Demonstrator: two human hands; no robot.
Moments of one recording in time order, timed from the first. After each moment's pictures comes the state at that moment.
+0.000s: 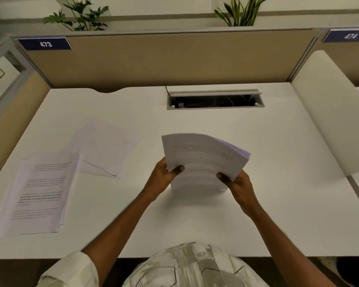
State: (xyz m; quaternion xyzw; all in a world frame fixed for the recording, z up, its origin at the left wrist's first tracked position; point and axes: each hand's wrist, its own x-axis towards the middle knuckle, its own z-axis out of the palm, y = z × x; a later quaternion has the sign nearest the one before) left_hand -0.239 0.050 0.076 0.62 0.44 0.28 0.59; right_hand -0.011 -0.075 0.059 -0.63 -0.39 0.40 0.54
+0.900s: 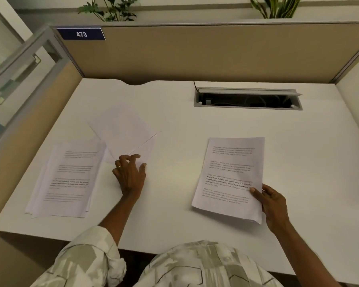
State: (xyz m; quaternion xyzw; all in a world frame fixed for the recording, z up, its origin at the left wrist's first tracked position) left_hand -0.390 0.120 -0.022 0.64 0.74 0.19 0.04; right_hand -0.002 -0.080 0.004 -0.68 -0.14 0.47 0.54
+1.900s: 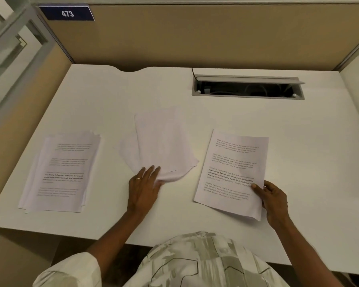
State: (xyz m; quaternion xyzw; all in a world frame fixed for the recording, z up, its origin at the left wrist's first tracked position) left_hand -0.381 0.044 -0.050 0.82 0.57 0.11 0.04; right_hand 0.005 -0.082 -0.009 -0.73 -0.12 0.45 0.51
